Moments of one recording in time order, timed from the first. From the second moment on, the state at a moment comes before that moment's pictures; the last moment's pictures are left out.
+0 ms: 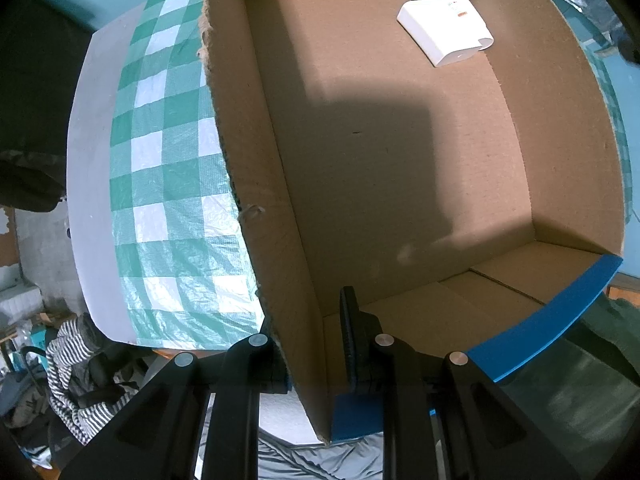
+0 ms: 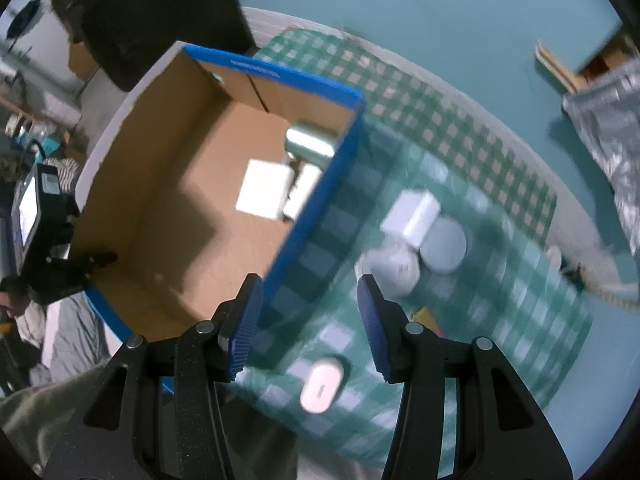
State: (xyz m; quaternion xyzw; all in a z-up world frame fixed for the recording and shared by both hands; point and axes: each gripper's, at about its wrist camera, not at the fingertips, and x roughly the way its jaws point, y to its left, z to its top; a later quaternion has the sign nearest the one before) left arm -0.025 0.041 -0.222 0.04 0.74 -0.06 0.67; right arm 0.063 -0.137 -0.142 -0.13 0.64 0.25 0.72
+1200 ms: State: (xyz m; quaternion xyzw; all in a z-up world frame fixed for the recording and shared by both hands) left arm -0.023 0.037 -0.222 0.05 0.74 -0.07 0.66; right arm -0.007 -0.211 -0.283 -0.06 0.72 0.17 0.68
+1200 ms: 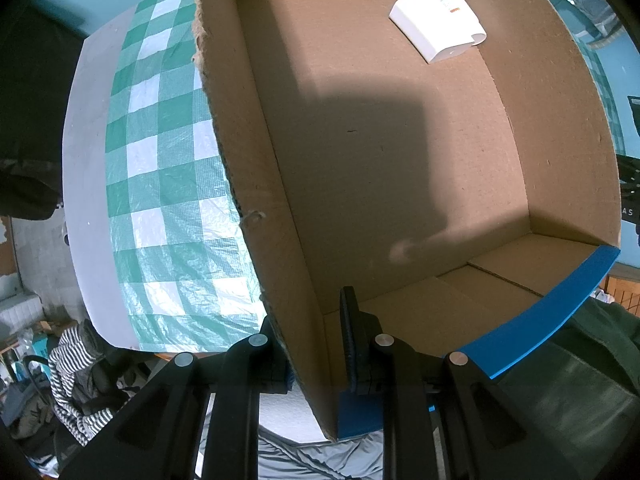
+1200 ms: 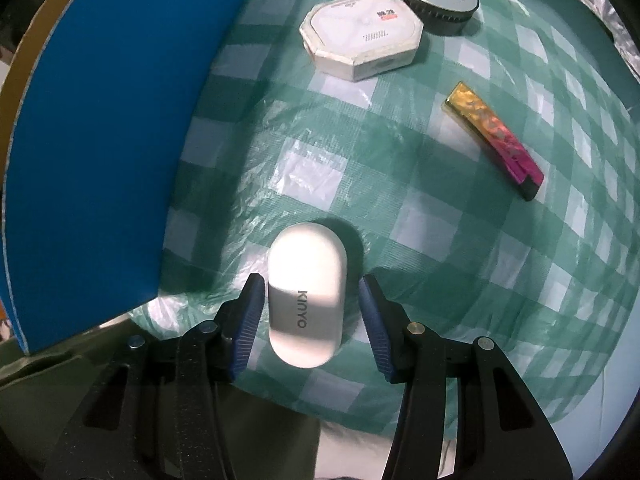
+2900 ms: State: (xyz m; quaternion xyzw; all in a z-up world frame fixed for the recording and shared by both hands) left arm -0.020 0.026 -0.217 0.06 0.74 -0.07 0.67; right arm 0.037 -0.139 -0.162 -0.13 0.65 0.26 0.70
